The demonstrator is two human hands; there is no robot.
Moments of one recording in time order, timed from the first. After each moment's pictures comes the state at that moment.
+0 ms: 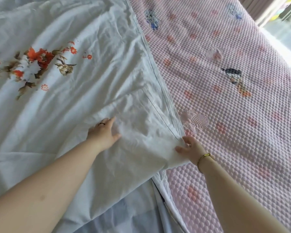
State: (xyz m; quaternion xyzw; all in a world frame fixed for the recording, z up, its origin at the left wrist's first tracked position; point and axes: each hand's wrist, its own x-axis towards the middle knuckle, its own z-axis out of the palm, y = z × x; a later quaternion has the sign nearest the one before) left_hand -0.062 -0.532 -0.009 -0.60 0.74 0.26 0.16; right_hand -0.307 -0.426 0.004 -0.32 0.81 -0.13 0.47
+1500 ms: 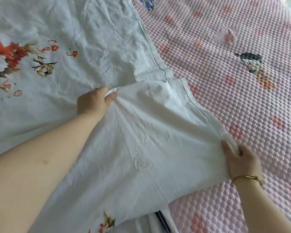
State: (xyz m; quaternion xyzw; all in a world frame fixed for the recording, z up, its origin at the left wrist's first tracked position) left_hand -0.120 -0.620 -0.044 -0.64 0.76 0.11 -0.03; right_hand -0.403 -0.412 -0.049 -0.26 0.92 -0.18 0.22
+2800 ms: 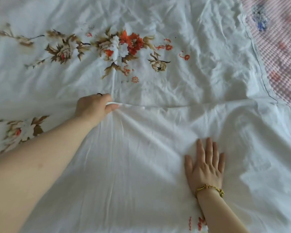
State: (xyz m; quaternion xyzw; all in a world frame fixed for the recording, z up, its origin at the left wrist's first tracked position) left_hand 0.174 -0.597 -0.048 -0.67 0.74 0.02 -0.09; right_hand -0.122 -0.483 -0.088 -0.64 0.75 0.03 0.15
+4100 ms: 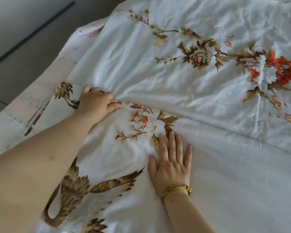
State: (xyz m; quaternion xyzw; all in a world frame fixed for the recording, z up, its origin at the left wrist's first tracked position) left_hand 0.502 -0.519 -0.088 -0.79 0.61 -0.01 0.02; right_hand 0.254 -0.484 -0.124 -0.85 0.52 -0.06 0.06
